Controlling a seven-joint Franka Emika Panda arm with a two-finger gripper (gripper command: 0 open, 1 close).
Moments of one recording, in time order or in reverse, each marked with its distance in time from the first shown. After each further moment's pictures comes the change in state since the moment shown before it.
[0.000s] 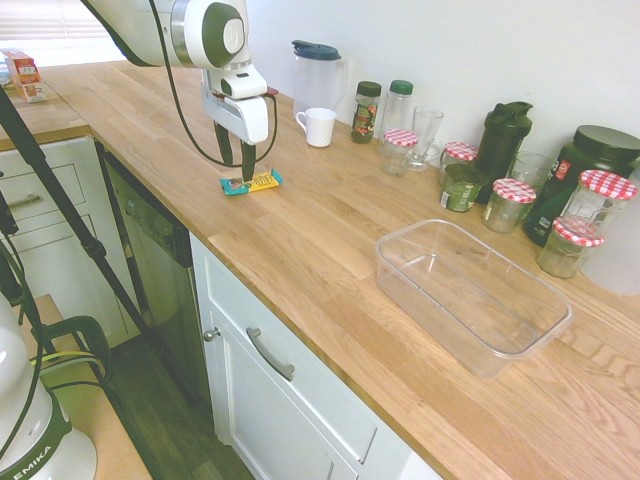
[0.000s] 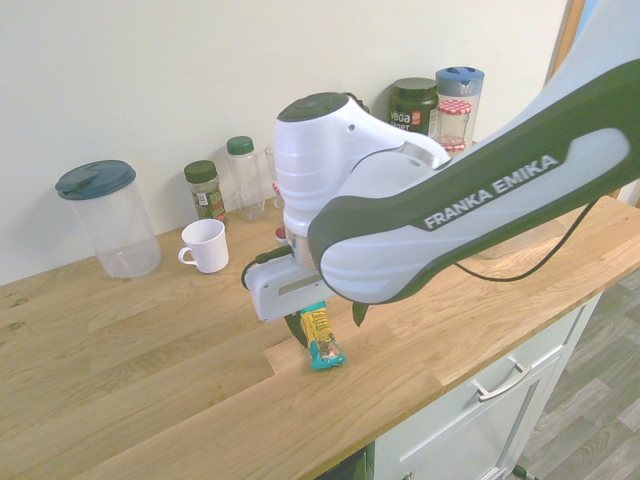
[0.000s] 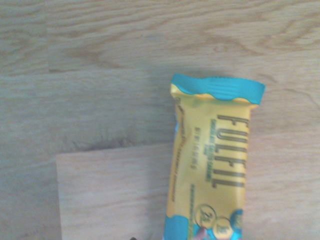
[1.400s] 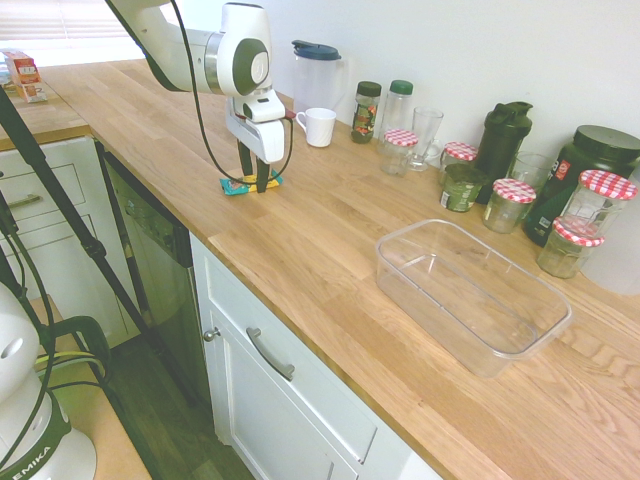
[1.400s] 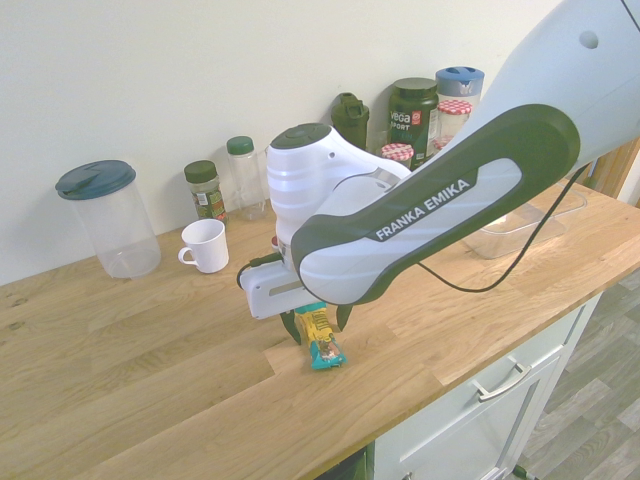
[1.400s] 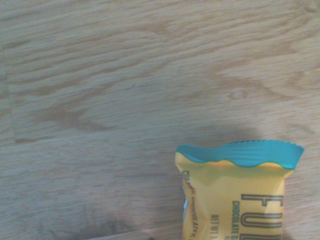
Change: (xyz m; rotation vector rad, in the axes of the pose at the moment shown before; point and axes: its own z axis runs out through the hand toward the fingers) arm 0.025 -0.025 0.042 0.006 -0.023 0.055
